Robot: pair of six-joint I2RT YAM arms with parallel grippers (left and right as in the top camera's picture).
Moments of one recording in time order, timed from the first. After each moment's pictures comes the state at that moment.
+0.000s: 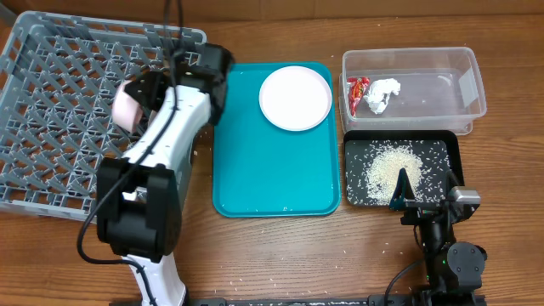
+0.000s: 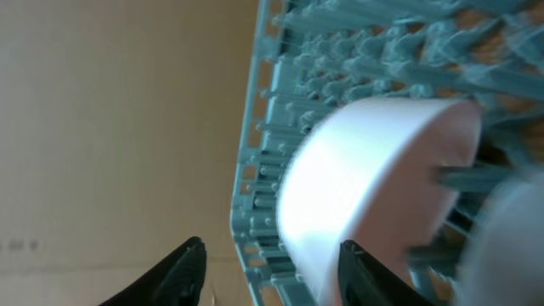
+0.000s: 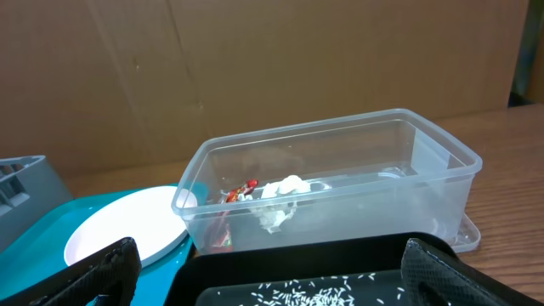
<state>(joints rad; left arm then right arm) -0.23 1.98 1.55 -0.88 -1.27 0.01 0.04 0.01 0.02 -0.03 0.03 0.18</state>
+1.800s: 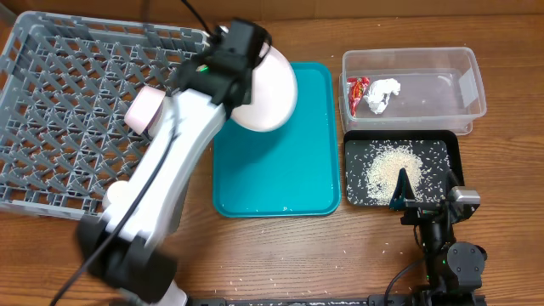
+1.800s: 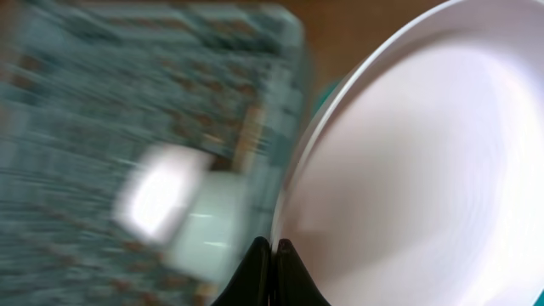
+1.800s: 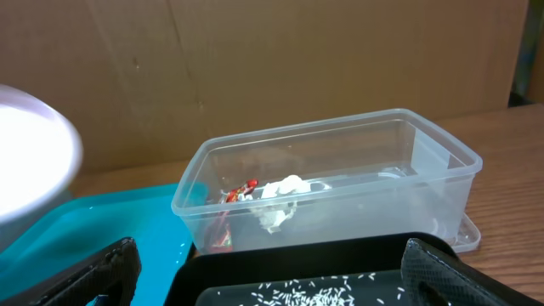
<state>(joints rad) -0.41 1.77 1.79 -1.06 -0.47 -0.32 0.04 0.01 0.02 -0.03 0.03 0.18</state>
